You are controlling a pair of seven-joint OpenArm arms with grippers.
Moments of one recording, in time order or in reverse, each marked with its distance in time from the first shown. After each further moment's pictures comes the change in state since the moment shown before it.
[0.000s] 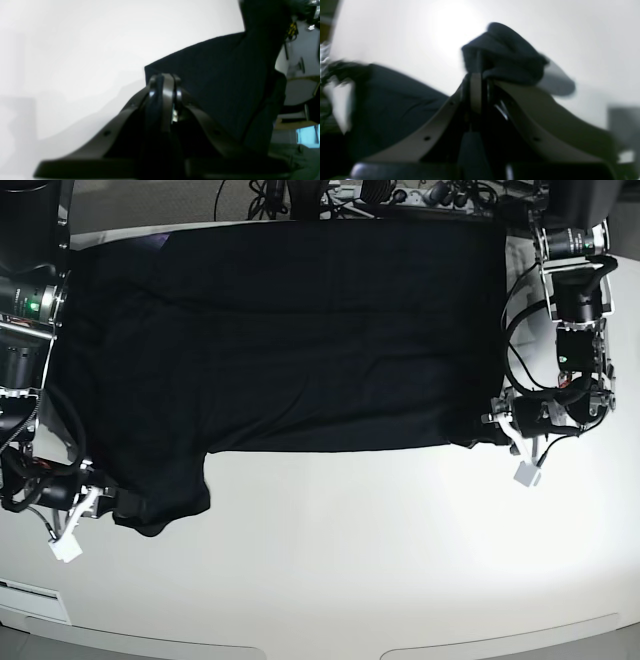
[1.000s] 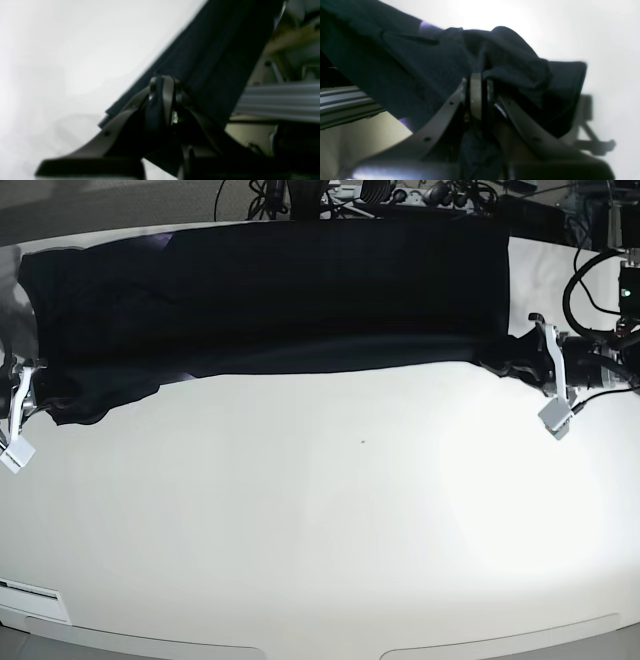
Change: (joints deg) left arm 23.1 -20.3 0.5 42.2 -18.1 0.5 11.0; right arm -29.1 22.6 -0.3 28.4 16.2 0.0 -9.3
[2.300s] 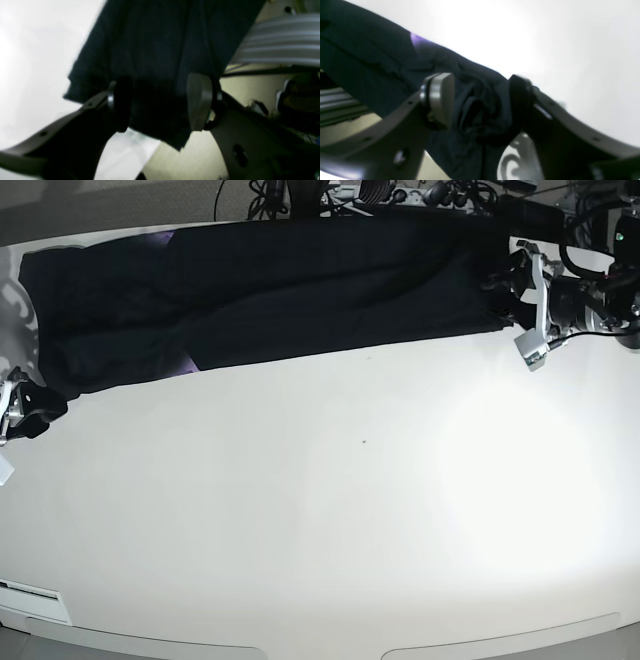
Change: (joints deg) left arm 14.3 -4.5 0.0 9.3 8.7 2.1 -3.8; right arm 2.9 1.7 3.9 3.1 -0.2 0.0 -0.4
